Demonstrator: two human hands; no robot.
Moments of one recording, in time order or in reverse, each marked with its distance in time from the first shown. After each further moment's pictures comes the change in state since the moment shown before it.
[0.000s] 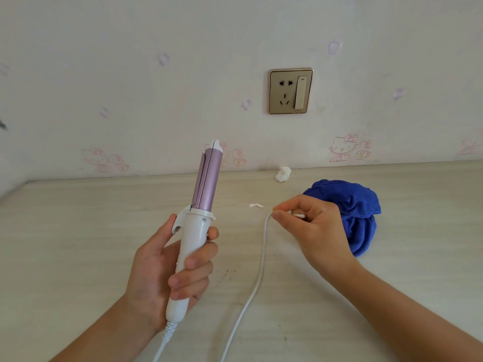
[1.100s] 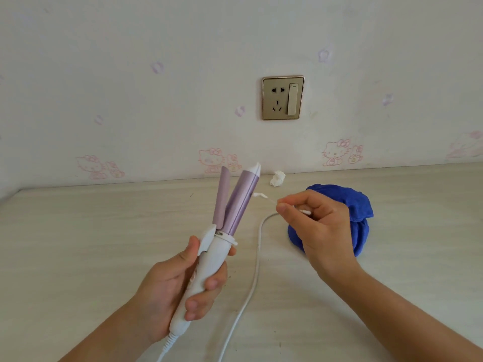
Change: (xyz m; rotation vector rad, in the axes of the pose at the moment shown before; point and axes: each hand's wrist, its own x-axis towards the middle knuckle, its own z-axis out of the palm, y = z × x) left_hand 0.001 -0.011 0.005 0.391 0.156 -0.019; right_hand -0.001 -0.016 -0.006 0.104 0.115 -0.120
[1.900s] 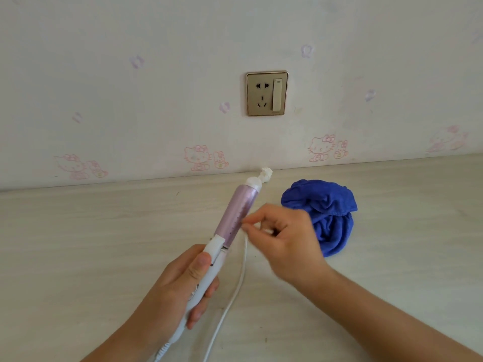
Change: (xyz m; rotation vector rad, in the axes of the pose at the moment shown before) left_hand 0.003 -0.022 0.015 0.643 0.299 0.175; right_hand -0.016 0.011 0.013 -0.231 -0.174 -0.096
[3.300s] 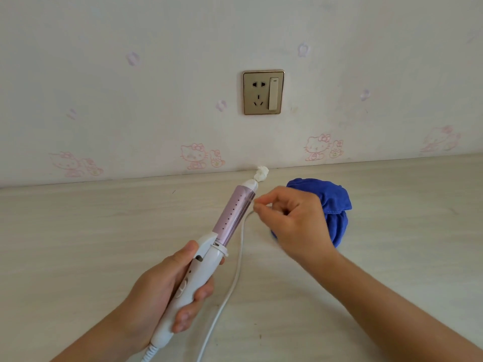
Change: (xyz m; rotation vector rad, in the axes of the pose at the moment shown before) left_hand -0.004 0.019 -0.002 -0.270 -0.099 -0.344; right_hand 0.018 0.004 -0.021 -0.010 0.063 0.096
